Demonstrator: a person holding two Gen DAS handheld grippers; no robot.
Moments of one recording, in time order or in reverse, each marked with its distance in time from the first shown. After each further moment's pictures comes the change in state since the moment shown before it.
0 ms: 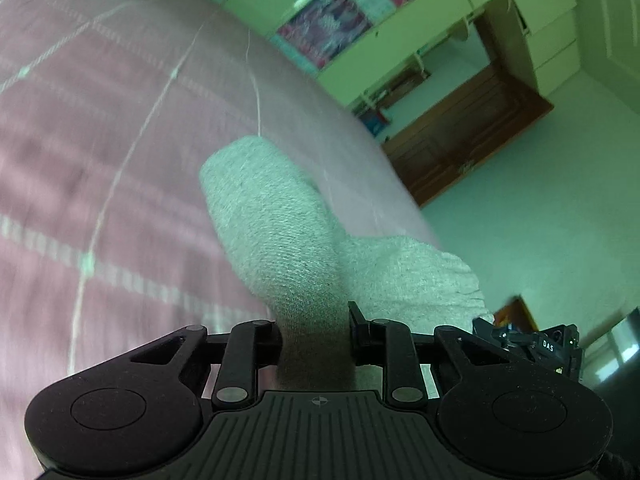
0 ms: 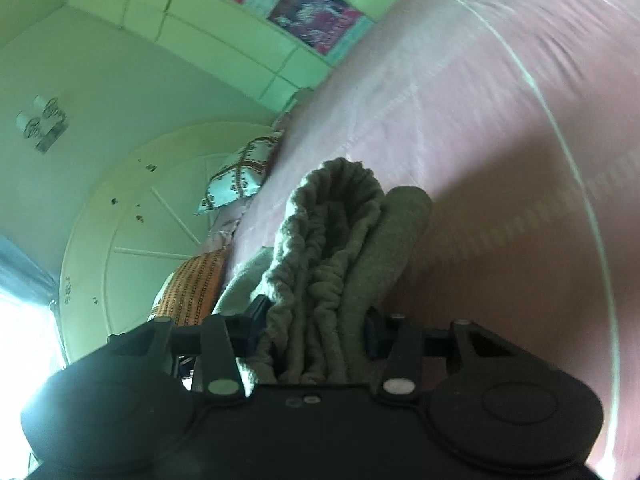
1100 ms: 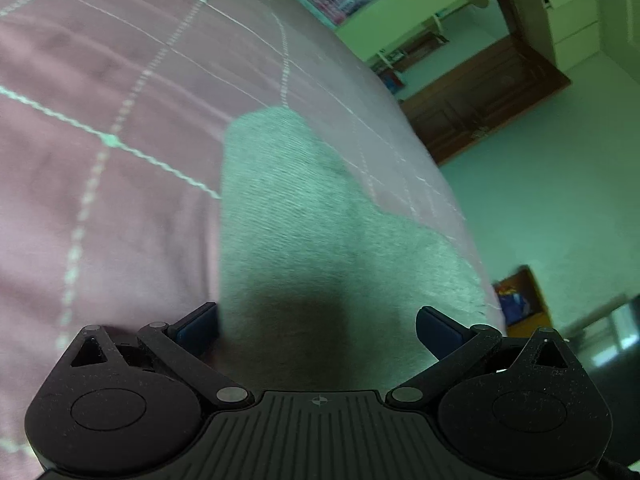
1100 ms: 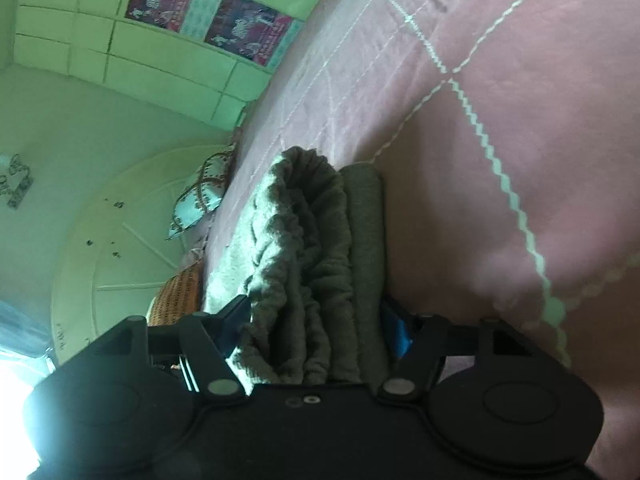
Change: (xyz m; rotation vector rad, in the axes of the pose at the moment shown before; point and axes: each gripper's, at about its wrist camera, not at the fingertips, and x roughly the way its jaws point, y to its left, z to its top) left arm -0.002 0.027 -0.058 -0.040 0.159 0.002; right arm -0.017 -0.062 -0.081 0.239 -0.026 -0.036
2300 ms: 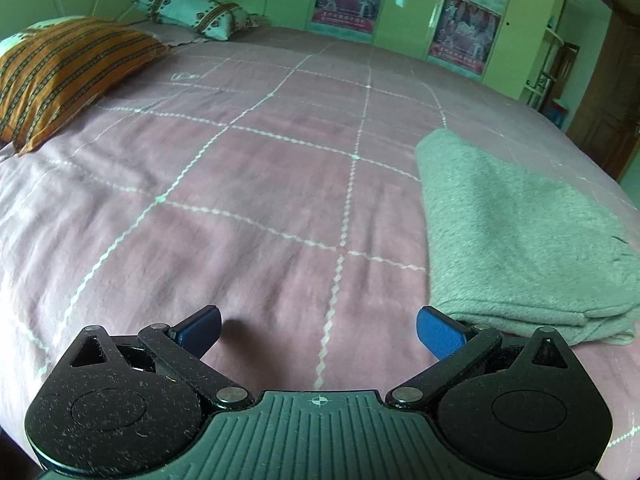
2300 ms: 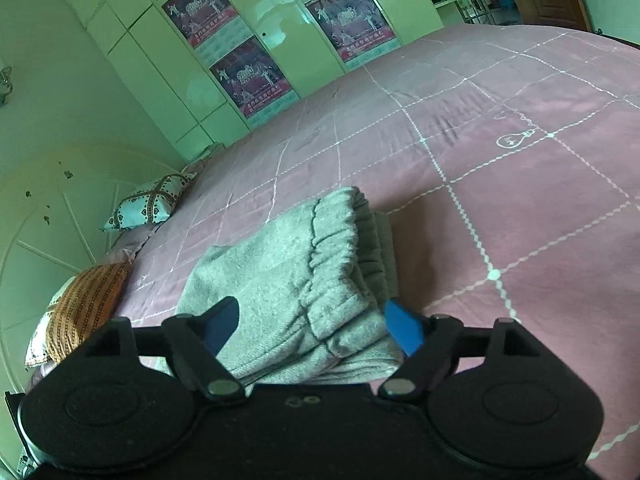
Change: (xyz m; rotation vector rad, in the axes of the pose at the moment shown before) left arm -0.133 -0.046 -0.130 0.159 -0.262 0.743; right arm -0.062 0.106 -0.090 -0.341 -0.273 -0.354
